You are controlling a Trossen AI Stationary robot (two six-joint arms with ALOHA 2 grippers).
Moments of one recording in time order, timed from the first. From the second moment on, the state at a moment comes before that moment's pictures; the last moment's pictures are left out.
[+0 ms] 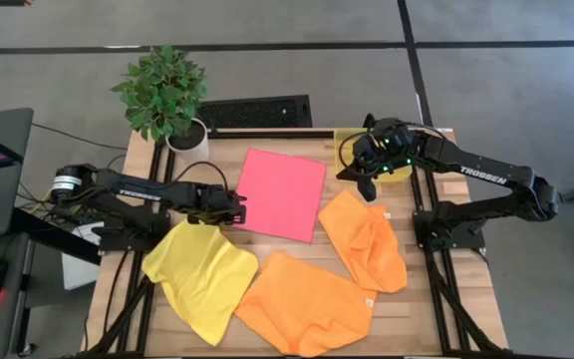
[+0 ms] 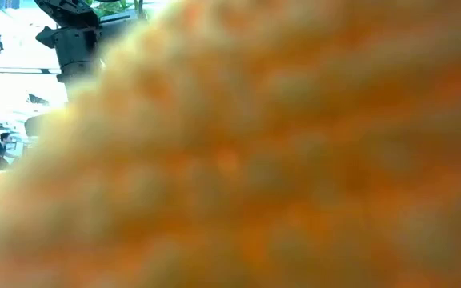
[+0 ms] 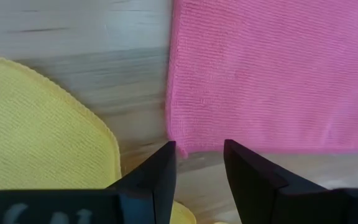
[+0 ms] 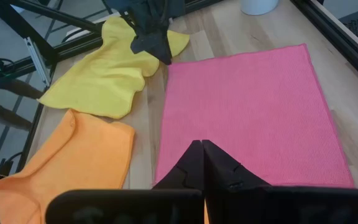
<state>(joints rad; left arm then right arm) 0.08 1.34 0.67 -0.56 -0.10 -1.40 -0.43 1.10 0.97 -0.53 -0.44 0.00</state>
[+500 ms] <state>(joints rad) 0.08 1.50 0.67 -0.47 -0.07 -1.37 -0.43 1.10 0.97 -0.53 -0.44 -0.01</state>
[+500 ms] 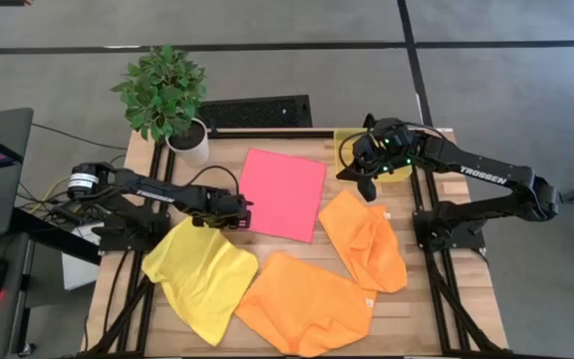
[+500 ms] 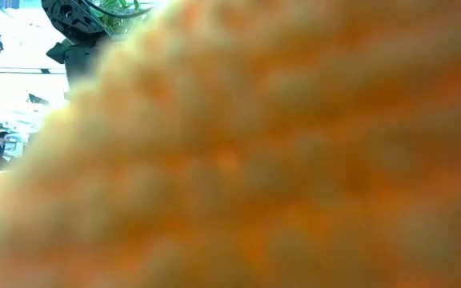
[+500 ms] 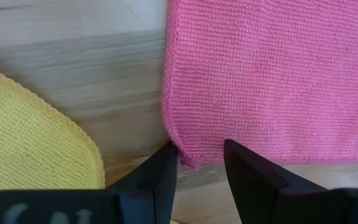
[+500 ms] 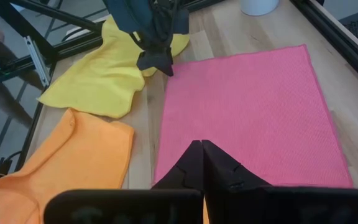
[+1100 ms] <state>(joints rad) 0.08 1.50 0.71 -0.54 -0.10 -1.30 -0.40 1.18 0.97 -0.57 -0.45 -0.18</state>
